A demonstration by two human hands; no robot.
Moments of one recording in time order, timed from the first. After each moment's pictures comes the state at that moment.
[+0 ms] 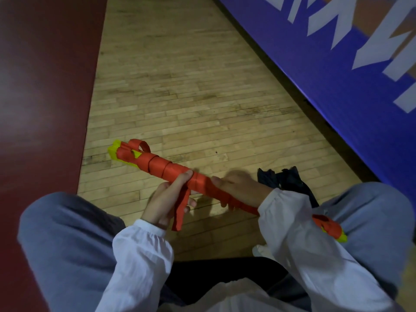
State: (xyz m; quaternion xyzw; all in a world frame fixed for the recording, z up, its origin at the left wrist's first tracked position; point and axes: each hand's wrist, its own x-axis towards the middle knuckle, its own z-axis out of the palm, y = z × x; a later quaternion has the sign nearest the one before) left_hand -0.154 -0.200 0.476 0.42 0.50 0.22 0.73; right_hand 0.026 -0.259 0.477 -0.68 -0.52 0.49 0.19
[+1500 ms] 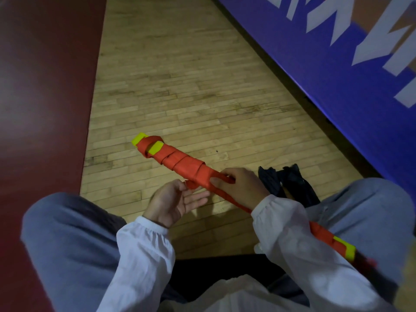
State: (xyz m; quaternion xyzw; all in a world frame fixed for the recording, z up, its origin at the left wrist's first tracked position) left_hand -0.148 -0.199 0.472 0.21 0.42 0.17 0.86; right_hand 0.023 -0.265 0.466 -0.76 -0.53 0.31 0.24
